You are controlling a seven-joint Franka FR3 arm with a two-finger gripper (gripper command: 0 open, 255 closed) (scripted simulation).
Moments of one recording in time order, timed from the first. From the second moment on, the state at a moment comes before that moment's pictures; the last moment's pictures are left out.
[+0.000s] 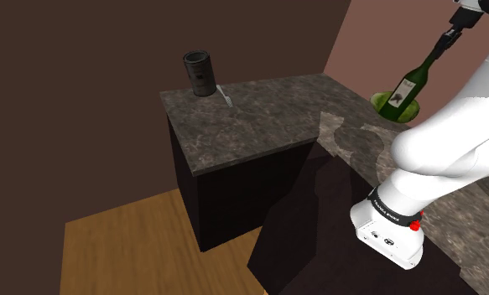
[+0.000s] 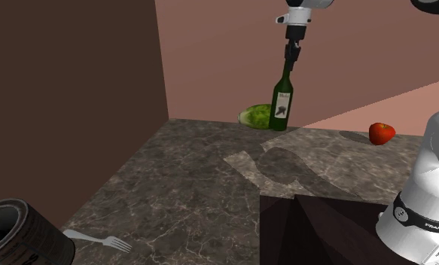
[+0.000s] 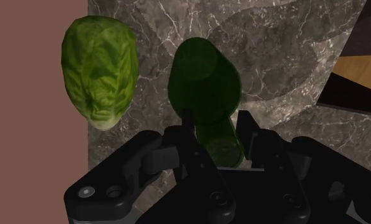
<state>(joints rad) -0.65 0.11 -0.63 -1.62 0.11 1.72 -1.19</state>
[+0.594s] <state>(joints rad) -0.65 0.11 -0.62 -1.74 0.11 1.84 -1.20</state>
